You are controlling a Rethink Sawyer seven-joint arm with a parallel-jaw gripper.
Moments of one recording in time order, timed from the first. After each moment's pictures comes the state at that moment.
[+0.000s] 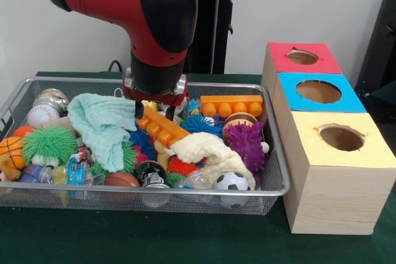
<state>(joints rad) -0.24 -0.38 -0.17 1.37 -0.06 0.89 1.51</state>
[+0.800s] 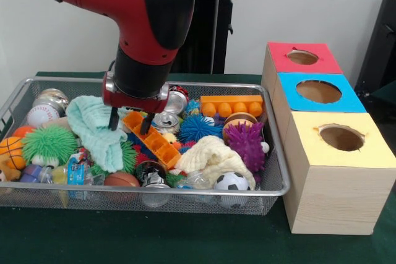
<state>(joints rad) -0.24 -0.39 -0.18 1.32 -0.20 0.77 1.51</state>
